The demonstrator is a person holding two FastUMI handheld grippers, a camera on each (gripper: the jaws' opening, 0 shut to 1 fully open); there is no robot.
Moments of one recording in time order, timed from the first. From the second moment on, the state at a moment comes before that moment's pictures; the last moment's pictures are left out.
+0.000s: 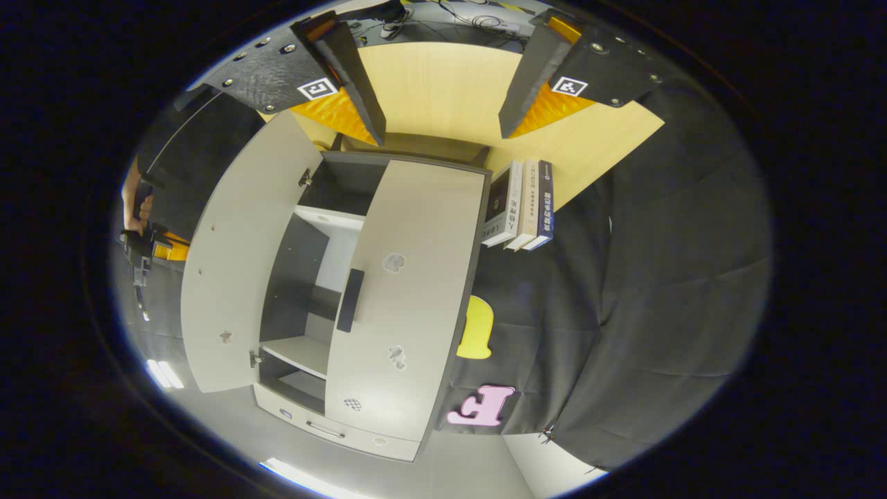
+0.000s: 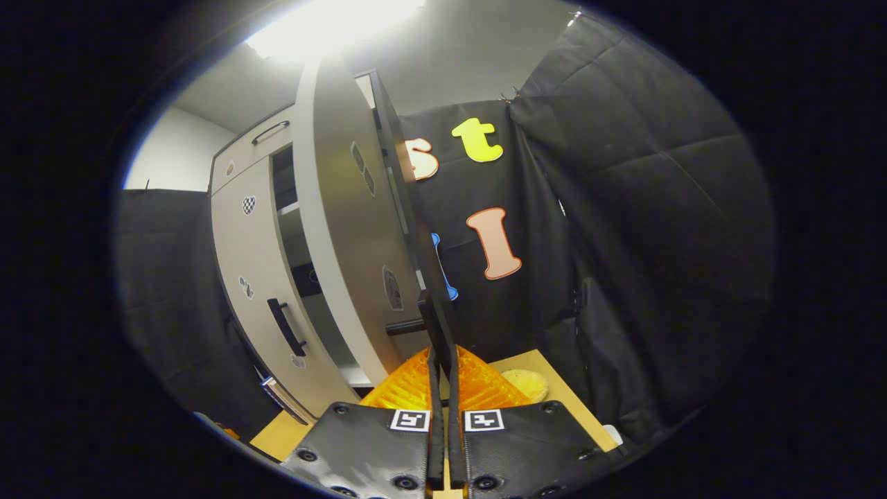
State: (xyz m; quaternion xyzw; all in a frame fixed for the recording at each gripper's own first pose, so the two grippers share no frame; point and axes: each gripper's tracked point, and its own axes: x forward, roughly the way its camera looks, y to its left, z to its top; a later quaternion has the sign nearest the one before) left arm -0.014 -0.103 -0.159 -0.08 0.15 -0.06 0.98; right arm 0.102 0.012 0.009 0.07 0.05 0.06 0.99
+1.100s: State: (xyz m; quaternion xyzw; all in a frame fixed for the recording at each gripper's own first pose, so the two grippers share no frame) left arm 0.148 -0.191 -0.016 -0.04 0.00 -0.18 0.98; right arm 0.068 -0.149 -0.020 0.07 0.04 -0.16 0.98
